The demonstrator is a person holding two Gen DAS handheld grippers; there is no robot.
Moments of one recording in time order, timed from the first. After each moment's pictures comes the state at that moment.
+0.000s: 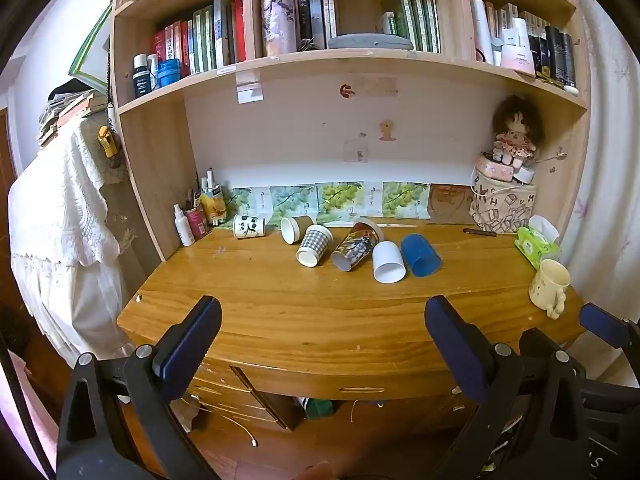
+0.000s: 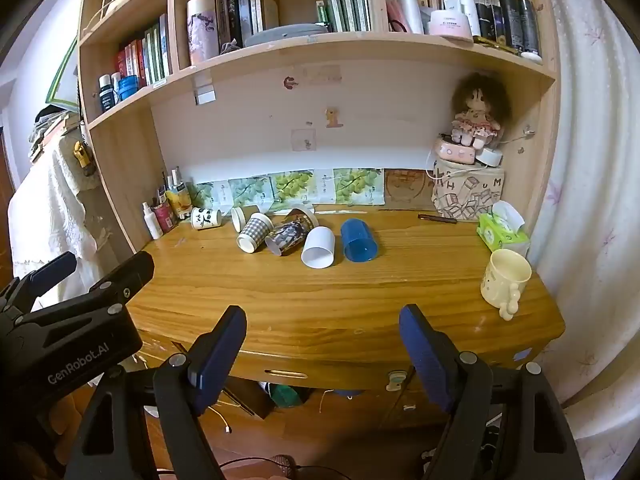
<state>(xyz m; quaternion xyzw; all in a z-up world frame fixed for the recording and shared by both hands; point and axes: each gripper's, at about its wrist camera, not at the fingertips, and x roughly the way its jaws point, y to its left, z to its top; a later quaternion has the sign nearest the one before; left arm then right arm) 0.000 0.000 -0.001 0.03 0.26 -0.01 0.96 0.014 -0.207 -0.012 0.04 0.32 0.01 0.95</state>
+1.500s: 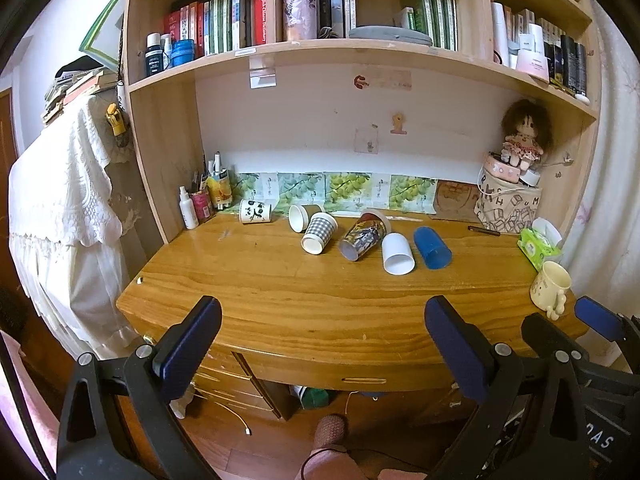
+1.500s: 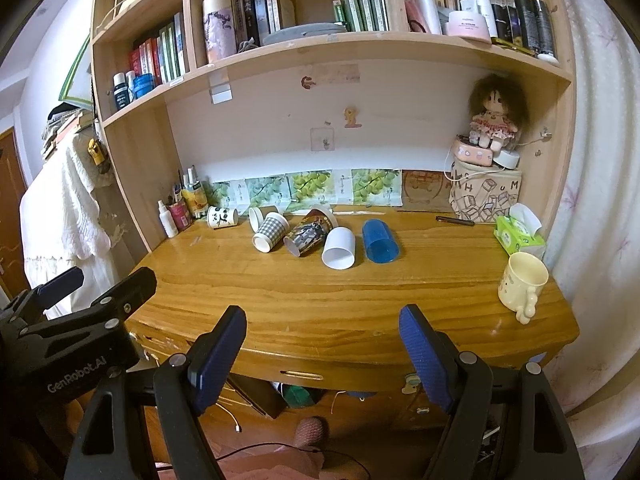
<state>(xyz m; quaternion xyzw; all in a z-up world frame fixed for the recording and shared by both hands) 0.000 0.027 -0.008 0.00 0.28 -0.01 0.96 0.016 -0.199 -0.014 0.04 0.31 0.03 0.95</state>
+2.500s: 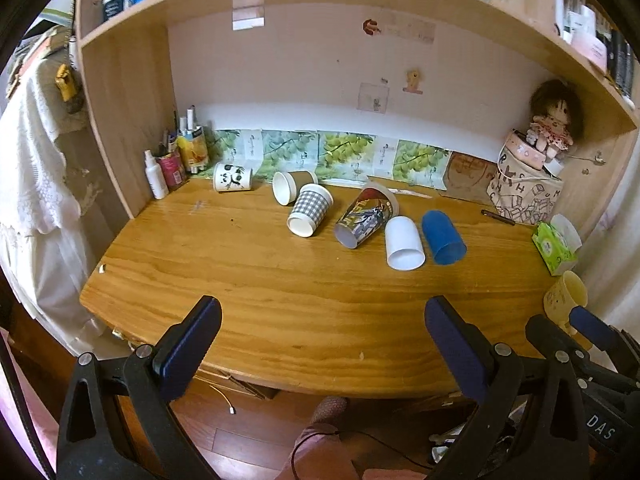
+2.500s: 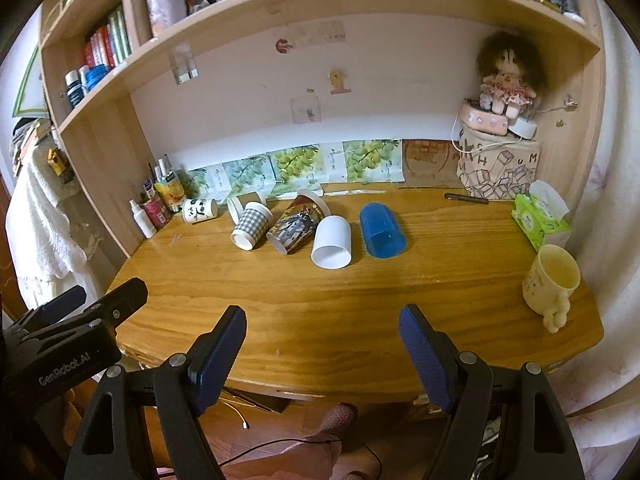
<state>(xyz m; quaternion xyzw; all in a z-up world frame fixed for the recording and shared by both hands) 0.128 0.027 -0.033 -0.02 0.37 -0.02 0.93 0.134 -0.212 -0.038 0.07 0.38 0.02 0.92</state>
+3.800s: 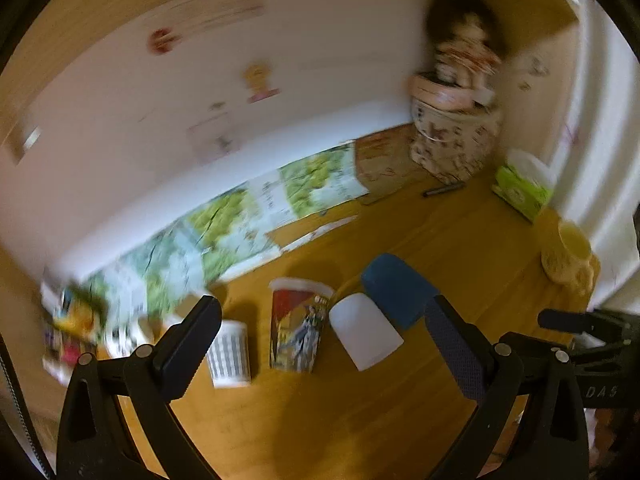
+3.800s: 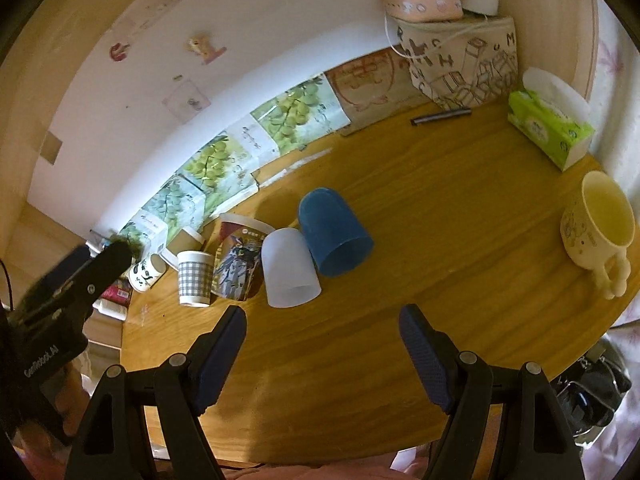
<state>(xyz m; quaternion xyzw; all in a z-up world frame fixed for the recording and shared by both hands) 0.336 -0.080 -0.026 0.20 0.37 -0.26 0.87 0.286 -0.288 -0.091 0.27 0.48 -0.07 0.83</state>
